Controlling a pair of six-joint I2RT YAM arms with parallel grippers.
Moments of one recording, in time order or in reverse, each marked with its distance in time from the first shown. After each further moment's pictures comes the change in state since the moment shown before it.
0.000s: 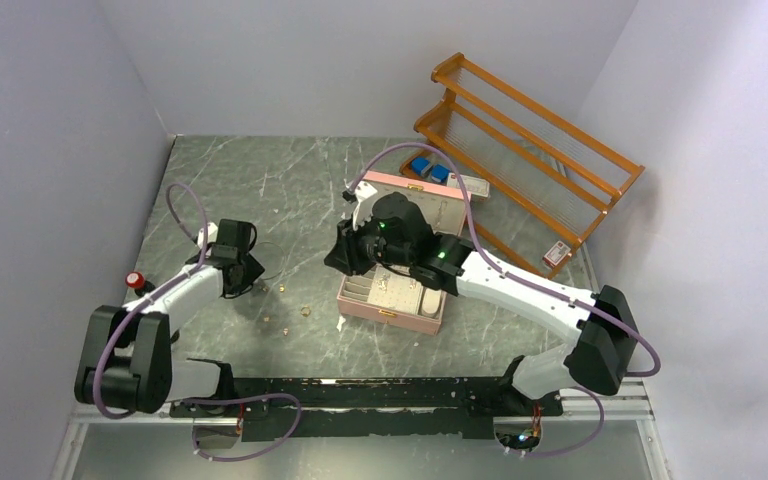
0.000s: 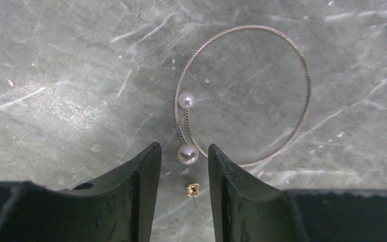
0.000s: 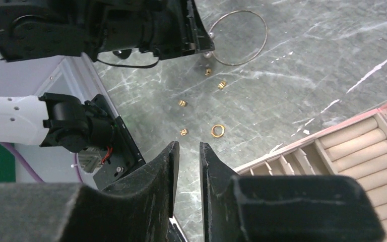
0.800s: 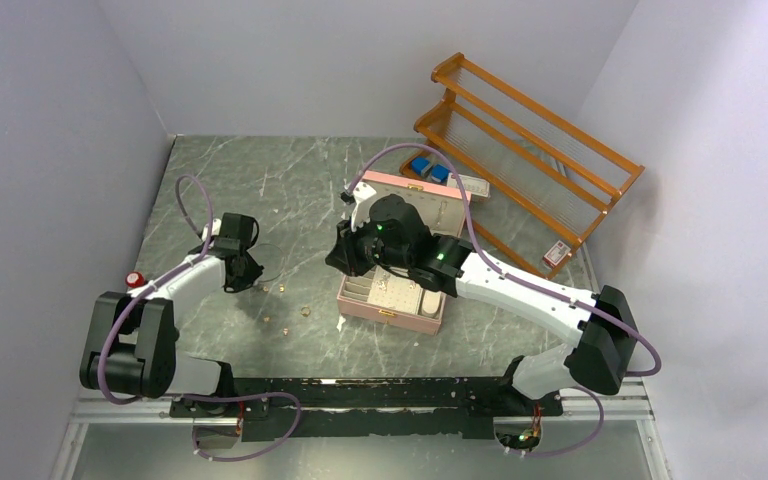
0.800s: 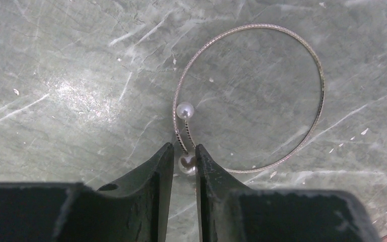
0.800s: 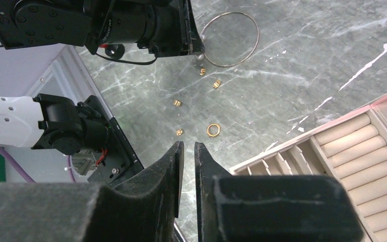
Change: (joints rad) left arm 0.002 0.097 0.063 -0.050 0.006 0.066; right arm 0.031 0.000 0.019 -0.028 0.053 -0.010
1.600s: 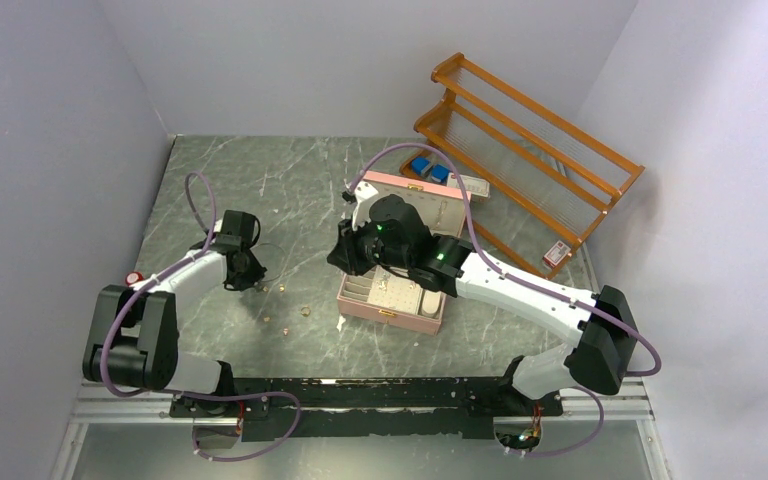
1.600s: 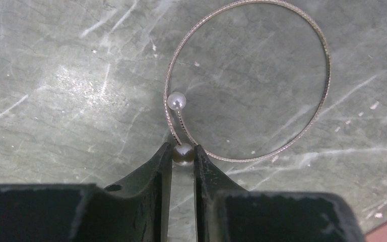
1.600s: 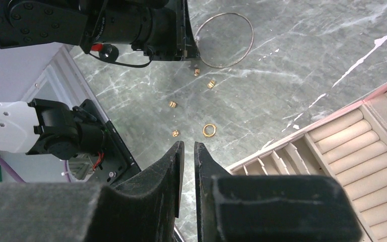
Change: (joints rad) left arm 0.000 0.036 0.034 -0.040 0.069 0.086; right arm 0.000 0.000 0.000 -0.008 0.030 0.011
